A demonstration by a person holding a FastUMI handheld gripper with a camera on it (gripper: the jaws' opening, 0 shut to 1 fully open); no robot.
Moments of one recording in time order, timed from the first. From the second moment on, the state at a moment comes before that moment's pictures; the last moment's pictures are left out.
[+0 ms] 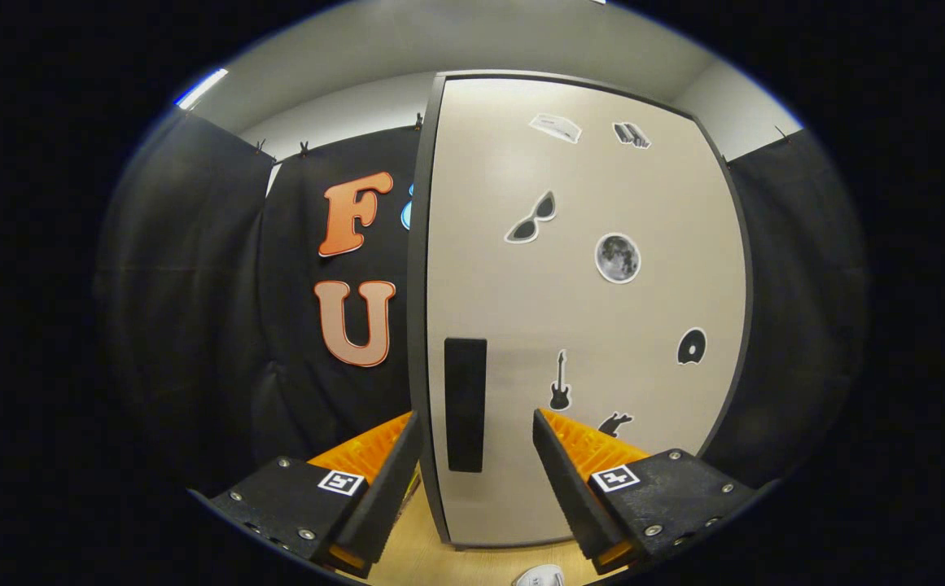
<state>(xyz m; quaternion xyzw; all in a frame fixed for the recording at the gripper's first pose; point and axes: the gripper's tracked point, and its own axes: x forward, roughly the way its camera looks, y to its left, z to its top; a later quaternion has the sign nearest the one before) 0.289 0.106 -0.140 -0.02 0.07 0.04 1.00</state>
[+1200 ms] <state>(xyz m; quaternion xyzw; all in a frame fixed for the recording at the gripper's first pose) 0.332 0.121 -0.171 -0.02 0.10 0.03 0.99</state>
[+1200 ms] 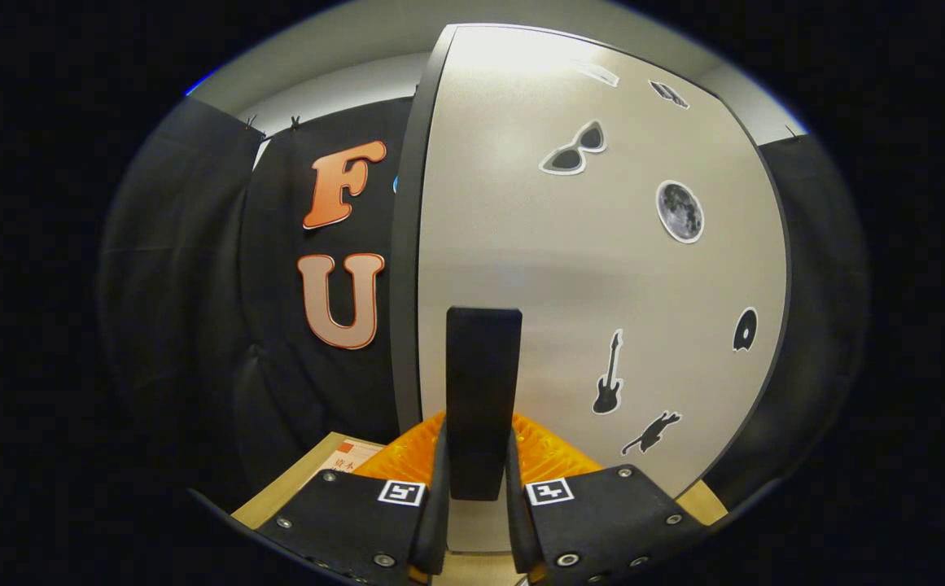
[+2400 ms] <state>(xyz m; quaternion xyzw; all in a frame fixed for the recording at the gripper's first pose) 0.230 0.075 -0.144 0.03 0.11 0.02 0.99</state>
